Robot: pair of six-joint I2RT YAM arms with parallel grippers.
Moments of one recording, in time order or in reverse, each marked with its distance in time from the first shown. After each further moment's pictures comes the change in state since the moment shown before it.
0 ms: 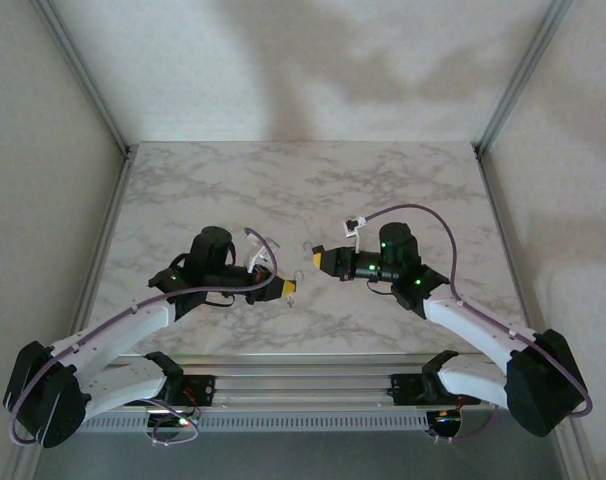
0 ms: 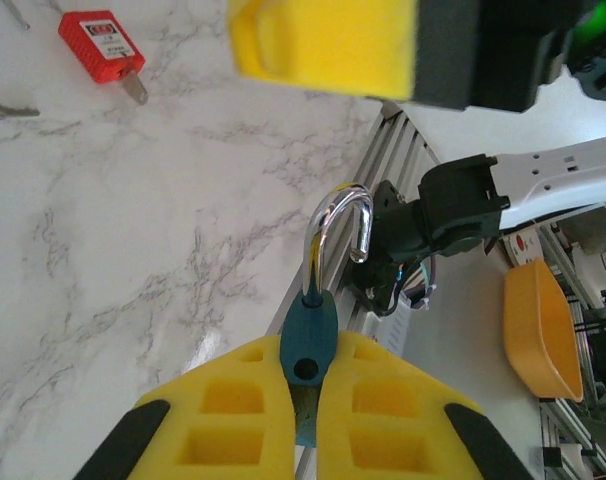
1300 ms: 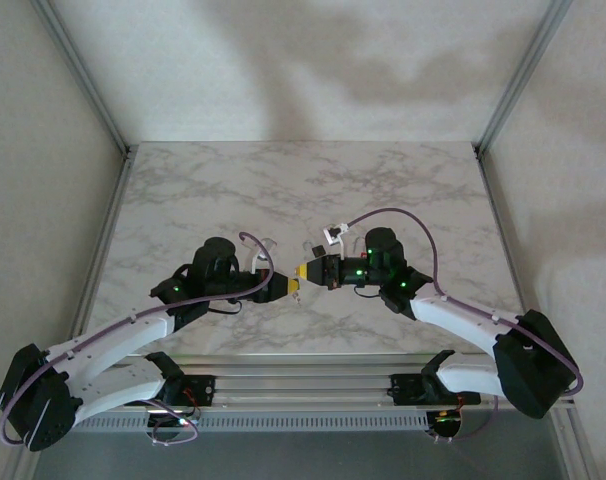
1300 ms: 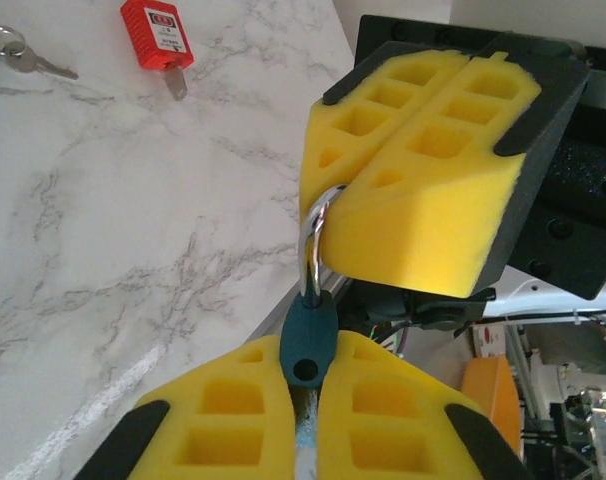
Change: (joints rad) left arm -0.101 -0.044 -0.056 0.095 -0.212 -0.364; right arm 0.097 0.086 -0.016 0.177 -0.073 0.081
